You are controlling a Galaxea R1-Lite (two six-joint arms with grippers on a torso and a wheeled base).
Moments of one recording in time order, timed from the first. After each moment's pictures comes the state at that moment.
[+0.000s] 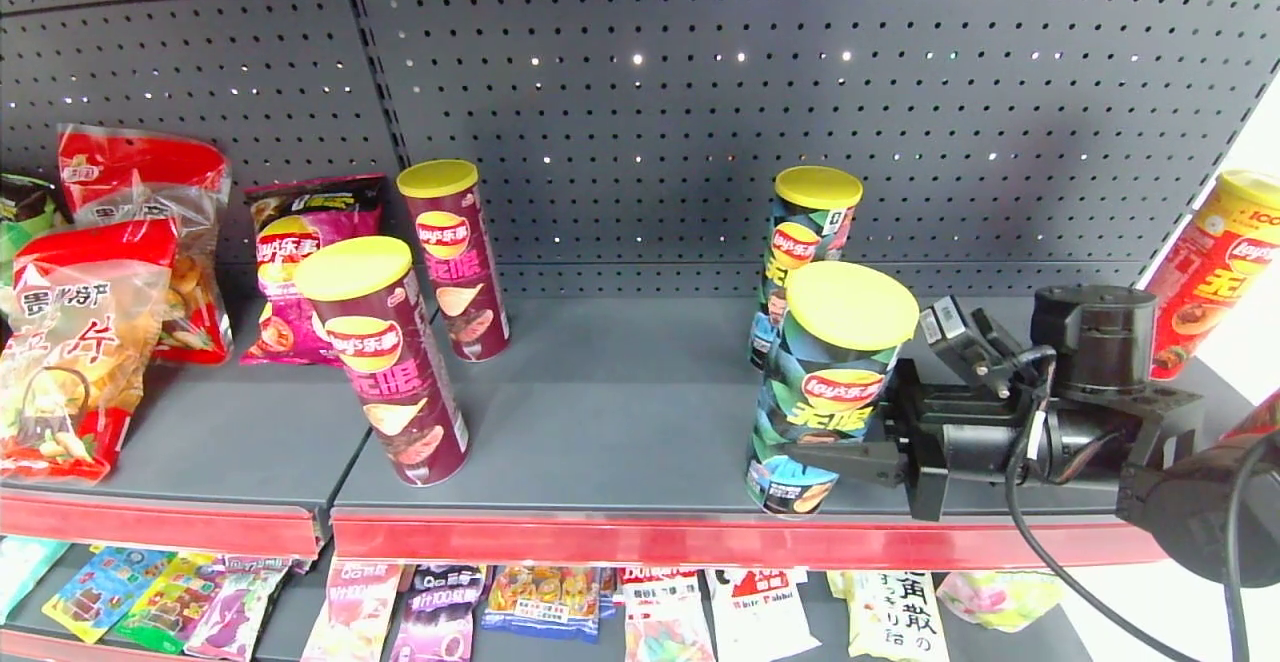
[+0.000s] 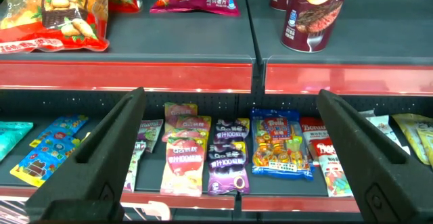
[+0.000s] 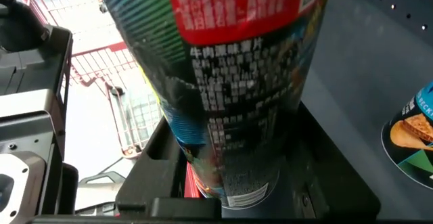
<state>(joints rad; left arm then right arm) 0.00 0.00 0.00 0.00 0.01 0.00 0.31 1.79 -0.58 -0.83 0.94 -0.37</state>
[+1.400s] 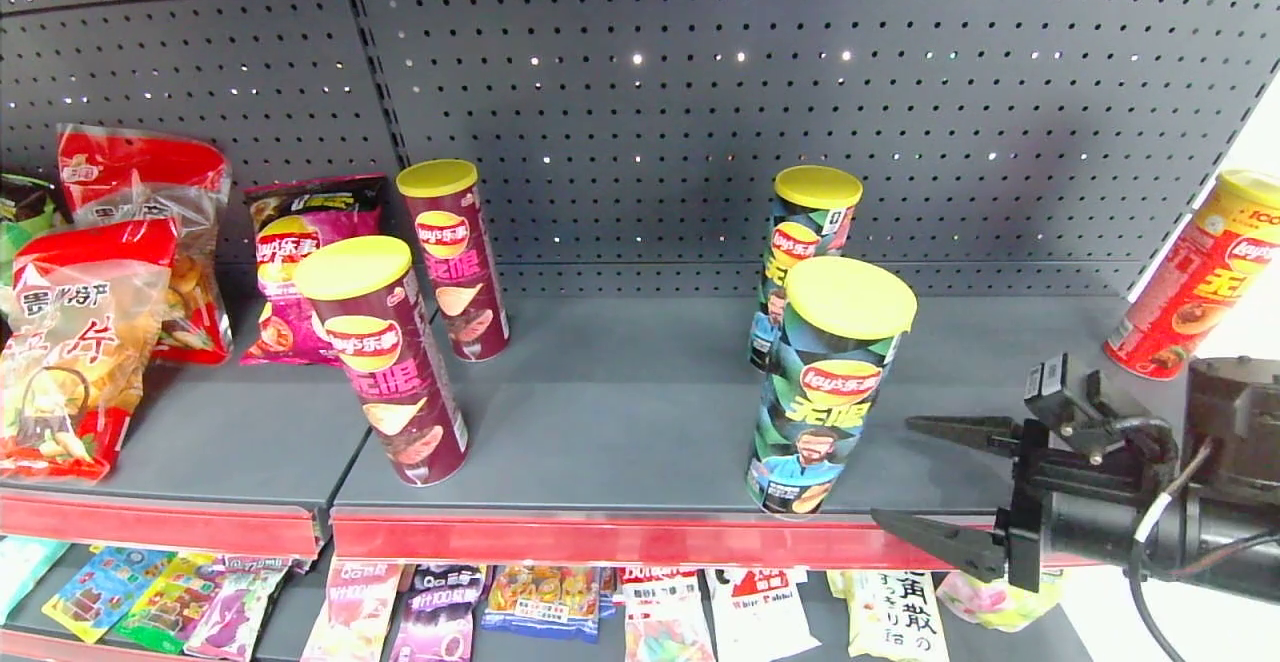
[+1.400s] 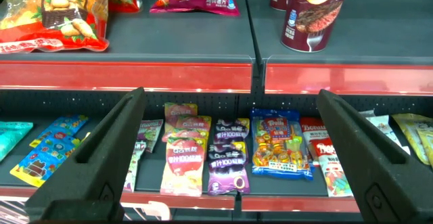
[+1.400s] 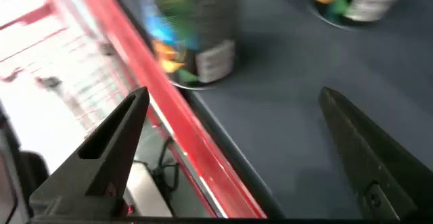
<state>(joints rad) 0.00 0.00 0.00 0.00 0.01 0.00 0.21 1.54 -0.29 -0.83 0.61 -0.33</state>
